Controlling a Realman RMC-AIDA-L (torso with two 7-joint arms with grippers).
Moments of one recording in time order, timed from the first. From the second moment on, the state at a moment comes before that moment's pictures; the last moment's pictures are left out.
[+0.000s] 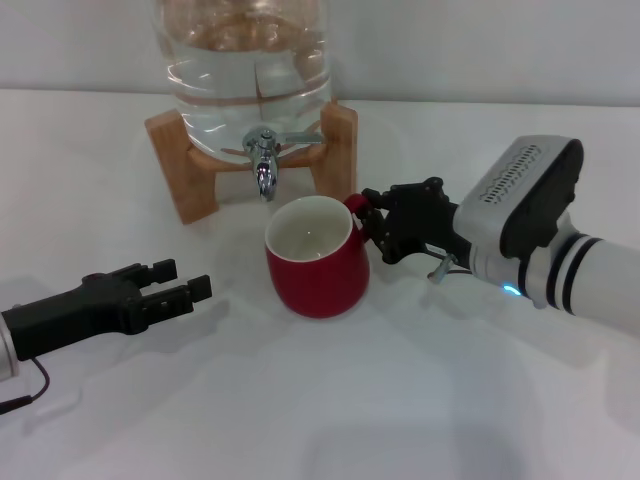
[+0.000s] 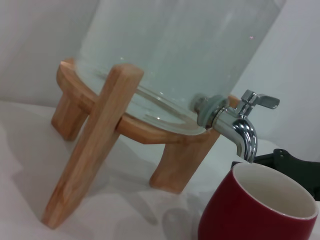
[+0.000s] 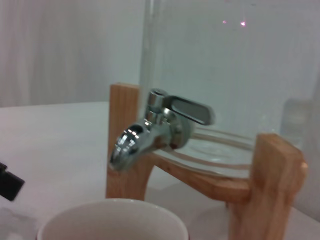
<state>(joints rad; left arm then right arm) -0.32 -2.08 0.68 0.63 -1.26 -1.44 1.60 0.57 2.03 1.03 0.73 -0.41 0.41 -2.41</state>
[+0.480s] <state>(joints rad) -0.32 -2.08 0.68 0.63 -1.24 -1.44 1.59 0.61 2.03 1.00 0.75 -0.39 0.40 -2.42</state>
